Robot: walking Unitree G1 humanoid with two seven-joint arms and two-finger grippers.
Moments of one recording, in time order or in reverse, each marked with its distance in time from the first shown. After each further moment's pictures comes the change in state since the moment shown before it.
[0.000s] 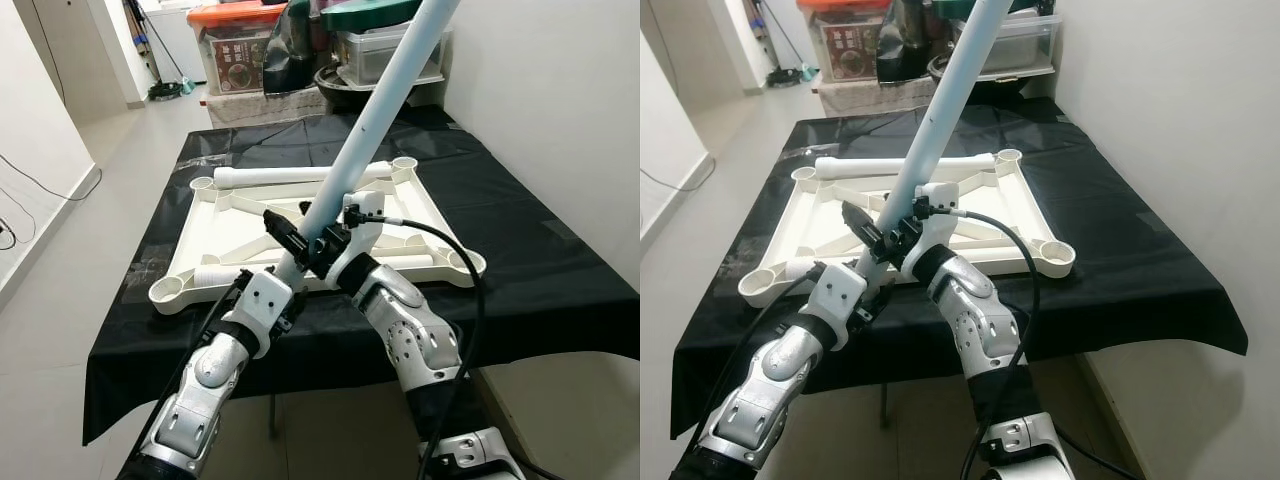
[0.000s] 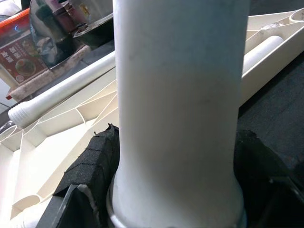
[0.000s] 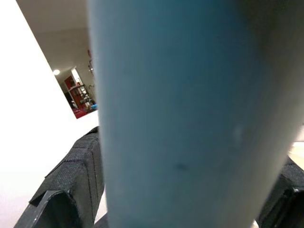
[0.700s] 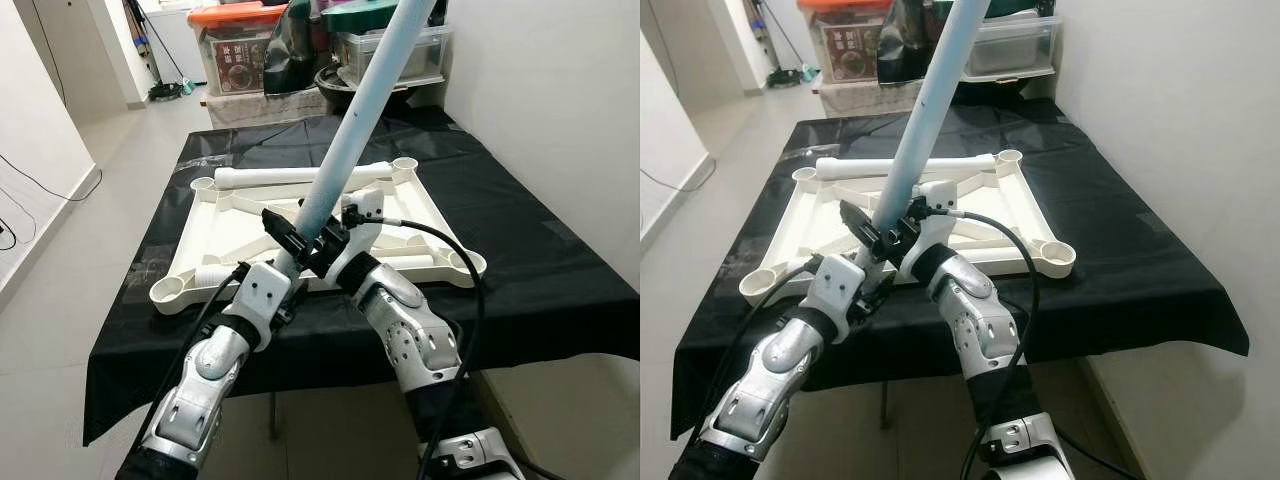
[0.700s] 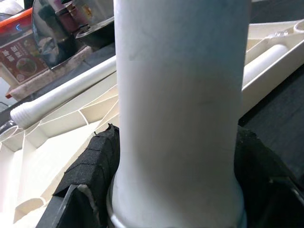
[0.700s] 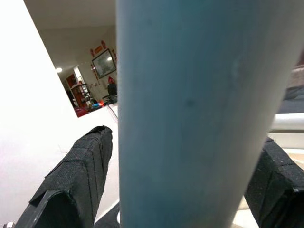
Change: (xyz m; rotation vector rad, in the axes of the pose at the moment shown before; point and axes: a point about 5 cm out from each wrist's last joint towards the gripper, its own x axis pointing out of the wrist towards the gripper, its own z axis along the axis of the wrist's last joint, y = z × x) left arm 0.002 0.009 0.005 -0.020 -0.006 0.032; right arm 0.001 0.004 0.002 -0.026 -0.002 0.023
